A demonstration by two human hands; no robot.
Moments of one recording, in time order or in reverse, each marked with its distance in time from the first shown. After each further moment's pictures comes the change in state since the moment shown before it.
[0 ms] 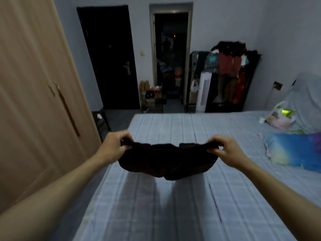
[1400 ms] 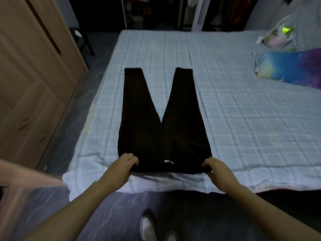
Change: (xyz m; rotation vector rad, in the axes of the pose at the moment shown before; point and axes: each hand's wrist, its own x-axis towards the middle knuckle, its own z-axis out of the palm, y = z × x) left_hand -0.457 -0.005 0.156 0.055 -0.605 -0.040; right_hand -0.462 -0.011 0.179 -0.312 -0.478 0.385
